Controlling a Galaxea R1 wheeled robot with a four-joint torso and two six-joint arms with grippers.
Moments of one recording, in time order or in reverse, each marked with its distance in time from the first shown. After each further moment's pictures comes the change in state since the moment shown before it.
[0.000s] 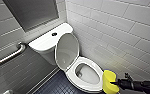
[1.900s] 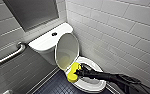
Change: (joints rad) left arm 0.000 -0.014 0.001 -0.001 0.000 -0.001; right arm 0.056 1.068 -1.001 -0.018 -0.056 0.040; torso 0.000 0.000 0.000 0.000
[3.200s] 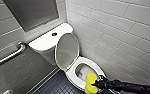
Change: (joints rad) left arm 0.000 0.001 0.000 0.001 0.000 0.000; right arm -0.129 -0.593 0.609 -0.099 -0.044 0.005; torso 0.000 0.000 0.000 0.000
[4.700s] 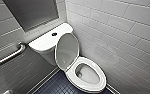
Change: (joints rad) left arm -0.154 -0.185 0.291 0.000 0.016 -0.001; right arm -0.494 -0.452 0.113 -0.010 0.045 0.002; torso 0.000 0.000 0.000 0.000
